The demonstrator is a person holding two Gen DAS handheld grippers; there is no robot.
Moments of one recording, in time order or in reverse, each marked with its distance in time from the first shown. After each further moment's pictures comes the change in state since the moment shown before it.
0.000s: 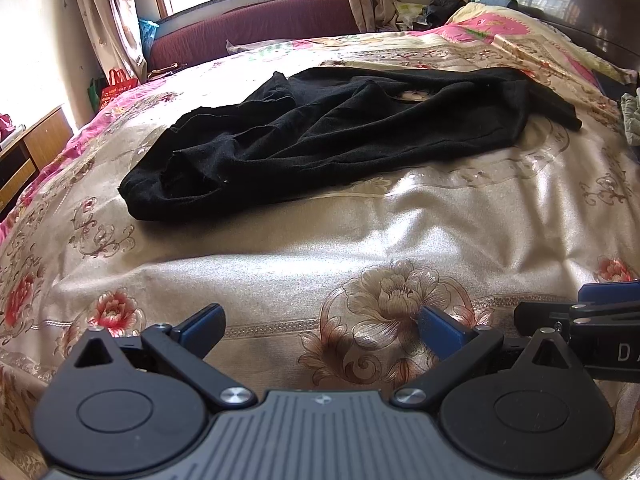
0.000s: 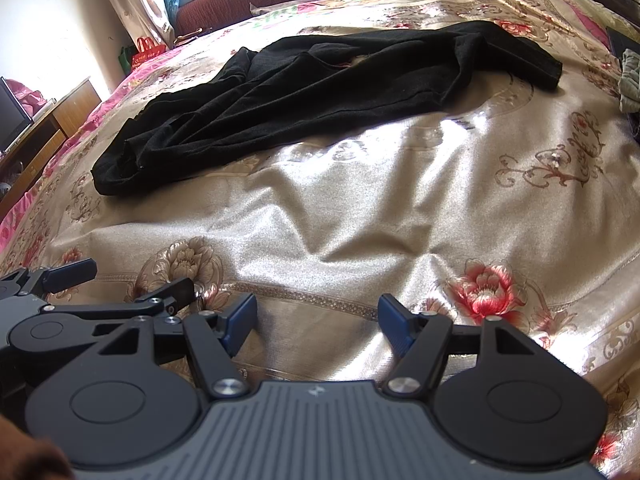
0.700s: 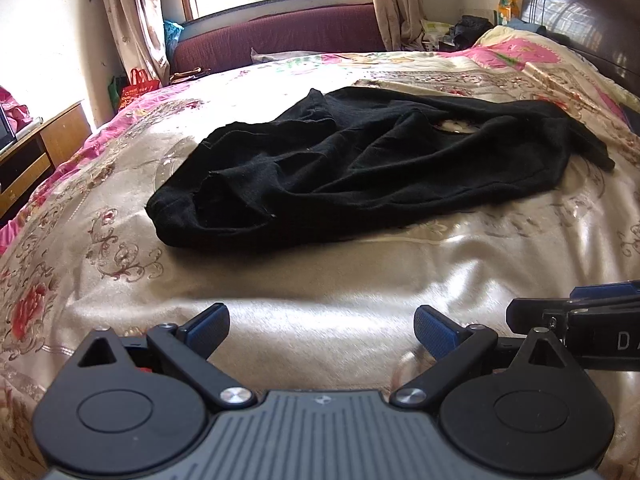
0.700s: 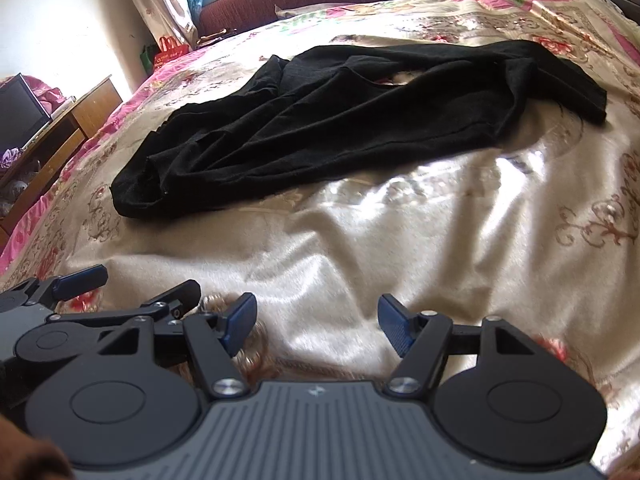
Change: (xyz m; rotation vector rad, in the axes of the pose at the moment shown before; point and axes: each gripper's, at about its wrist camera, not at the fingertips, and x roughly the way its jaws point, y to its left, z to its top) left arm 0.016 0.041 0.030 -0.065 -0.046 0.040; right arm 0.030 0.032 0.046 -0.052 -0.016 0.074
